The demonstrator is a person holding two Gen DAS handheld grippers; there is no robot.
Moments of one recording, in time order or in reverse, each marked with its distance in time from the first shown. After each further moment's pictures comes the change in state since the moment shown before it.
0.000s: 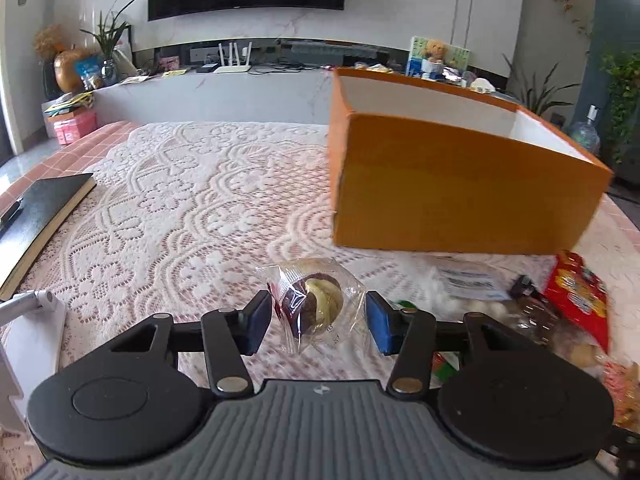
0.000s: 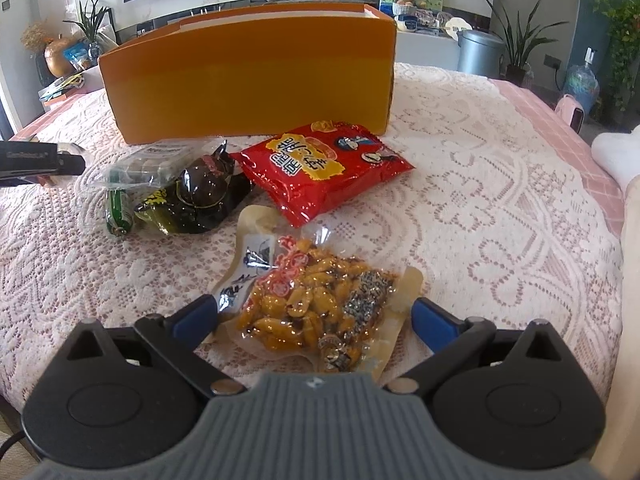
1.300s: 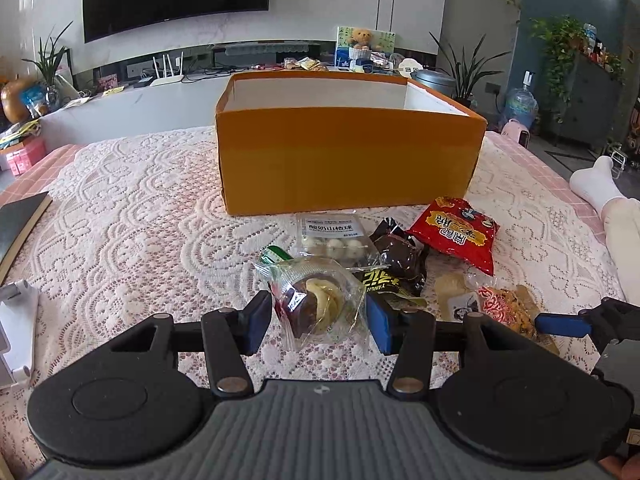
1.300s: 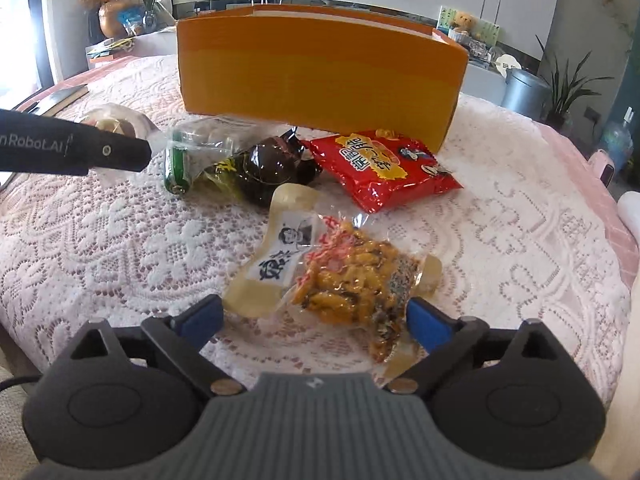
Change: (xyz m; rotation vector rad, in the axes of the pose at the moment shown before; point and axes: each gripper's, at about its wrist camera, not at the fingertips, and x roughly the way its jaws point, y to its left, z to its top) left arm -0.055 -0.062 -0.029 0.128 0.015 -0.132; right arm -0.015 0.029 -0.014 -0.196 -0.026 0.050
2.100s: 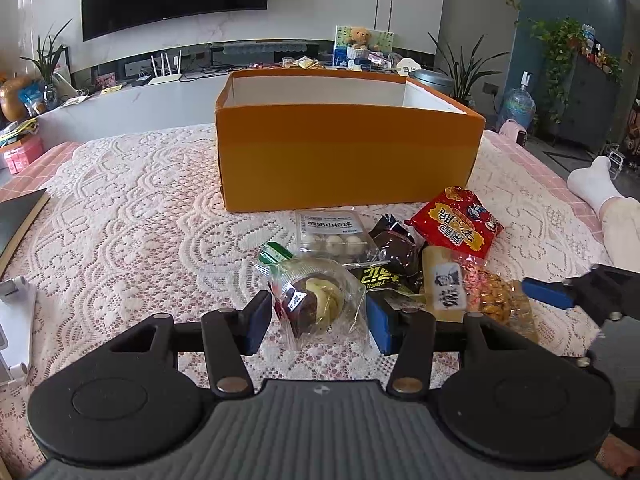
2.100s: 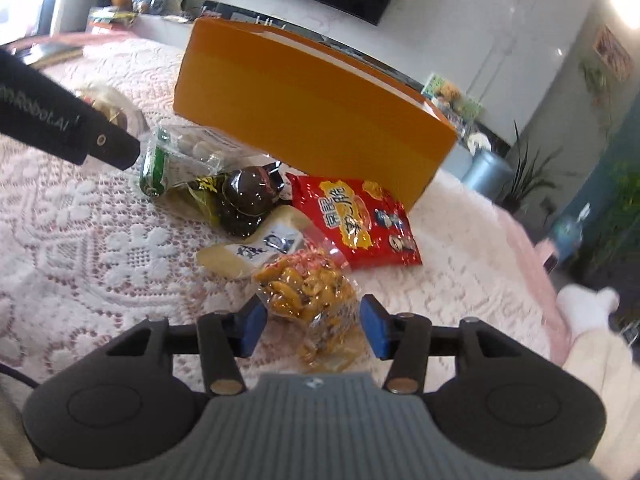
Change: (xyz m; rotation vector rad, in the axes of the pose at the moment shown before) left arm -0.002 0.002 -0.003 0.000 -0.002 -0.011; right arm 0.006 0.027 0.003 -0.254 -0.112 -0.222
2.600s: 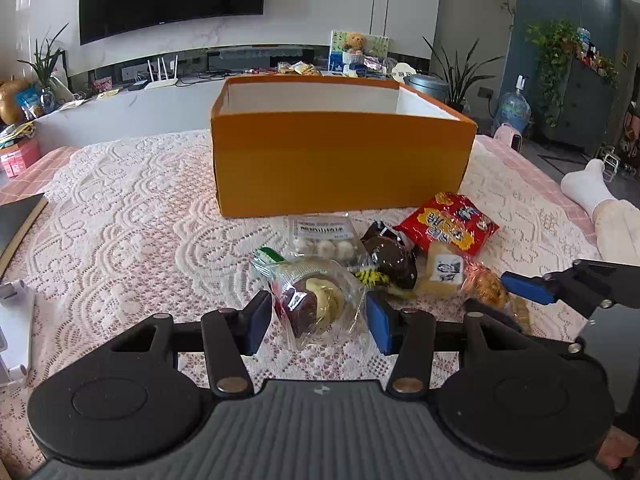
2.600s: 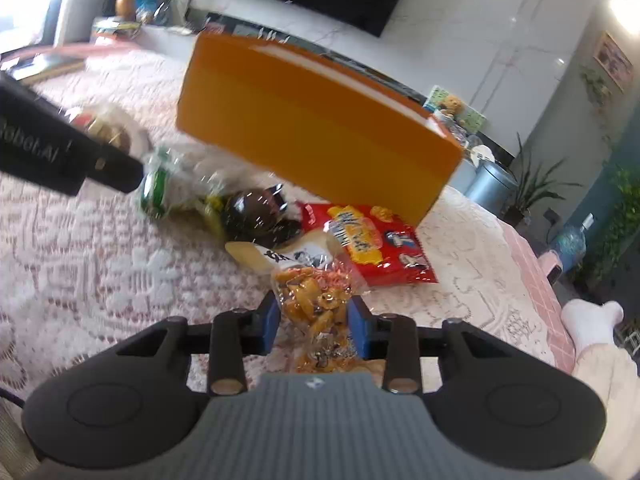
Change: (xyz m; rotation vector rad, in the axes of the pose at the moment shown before) left arm -0.008 -0.002 0.001 0.000 -0.018 -0.008; right arm 0.000 -0.004 0.008 0.028 -0.050 0.009
